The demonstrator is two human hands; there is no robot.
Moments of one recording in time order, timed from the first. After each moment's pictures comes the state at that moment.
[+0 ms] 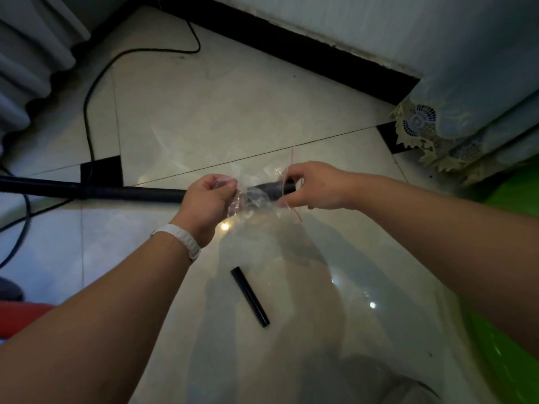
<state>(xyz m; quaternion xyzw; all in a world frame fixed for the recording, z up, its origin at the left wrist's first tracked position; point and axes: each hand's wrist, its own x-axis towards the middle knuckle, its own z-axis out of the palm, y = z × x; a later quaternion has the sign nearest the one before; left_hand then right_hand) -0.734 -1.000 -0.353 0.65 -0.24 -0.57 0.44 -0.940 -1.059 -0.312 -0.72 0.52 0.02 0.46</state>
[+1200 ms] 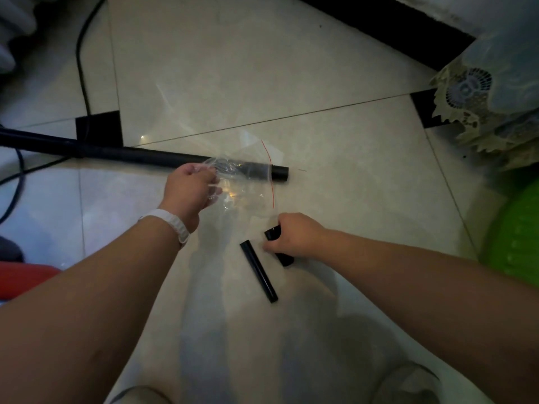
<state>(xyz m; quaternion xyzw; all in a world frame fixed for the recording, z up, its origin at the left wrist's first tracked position) -0.697 -0.983 -0.396 0.74 -0.18 -0.52 0.40 -0.902 -0.979 -0.436 -0.72 0.53 0.20 0.41</state>
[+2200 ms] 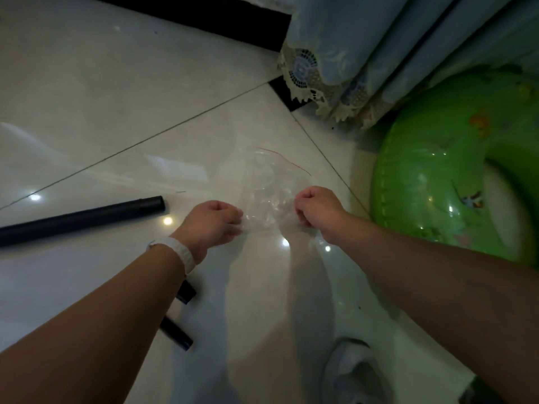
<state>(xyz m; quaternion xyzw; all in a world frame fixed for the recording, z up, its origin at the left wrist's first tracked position) -0.902 -1.016 -0.440 0.63 -0.33 -0.69 0.16 -1.117 -0.994 -0.428 -0.28 0.81 -0.21 0.47</state>
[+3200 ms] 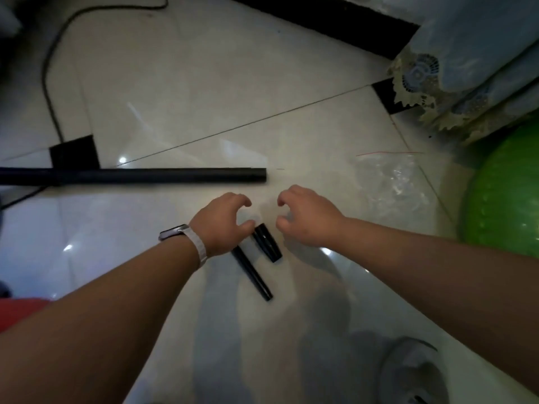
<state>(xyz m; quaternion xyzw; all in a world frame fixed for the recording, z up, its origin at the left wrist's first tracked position) -0.738 -0.961 -0.410 0.62 -0.70 -0.36 0.01 -0.944 -0.978 -0.399 -0.78 0.55 0.05 0.30</state>
